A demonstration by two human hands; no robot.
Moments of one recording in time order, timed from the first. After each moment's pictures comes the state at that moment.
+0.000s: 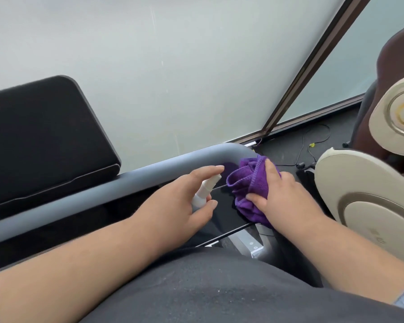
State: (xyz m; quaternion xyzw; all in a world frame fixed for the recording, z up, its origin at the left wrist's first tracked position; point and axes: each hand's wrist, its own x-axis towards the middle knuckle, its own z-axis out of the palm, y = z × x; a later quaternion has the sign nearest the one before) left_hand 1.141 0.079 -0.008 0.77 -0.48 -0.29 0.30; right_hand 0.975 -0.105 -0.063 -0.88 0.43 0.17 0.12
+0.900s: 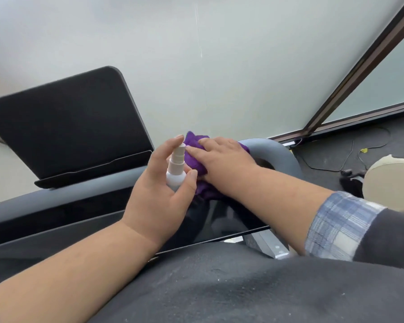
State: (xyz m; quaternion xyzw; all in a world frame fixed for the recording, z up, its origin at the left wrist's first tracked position) left_hand 1.145 0.113 -0.011 0.82 -0.34 -0.08 0.45; right_hand 1.123 -0.065 -0.068 -0.99 0.05 0.10 0.11
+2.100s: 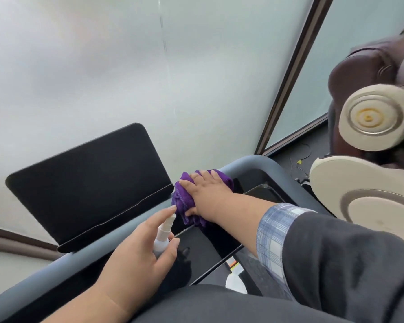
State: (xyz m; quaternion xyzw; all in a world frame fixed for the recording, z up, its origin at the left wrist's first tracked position) left_hand 1.214 0.268 0.009 0.80 -0.46 -0.20 0.34; right_hand 1.166 0.039 -0.063 -0.96 0.21 0.17 0.05
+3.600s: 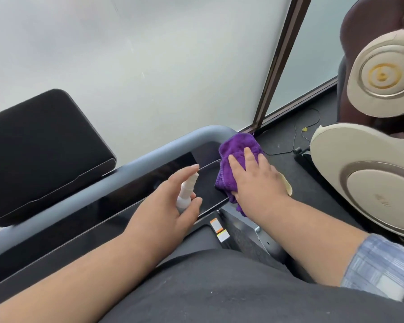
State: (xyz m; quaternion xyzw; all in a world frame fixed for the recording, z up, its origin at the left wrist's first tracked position) left_hand 1.090 0.129 -0.001 0.80 -0.45 -0.26 0.30; right_hand 0.957 -0.042 -0.073 -0.91 0.37 0.18 0.01
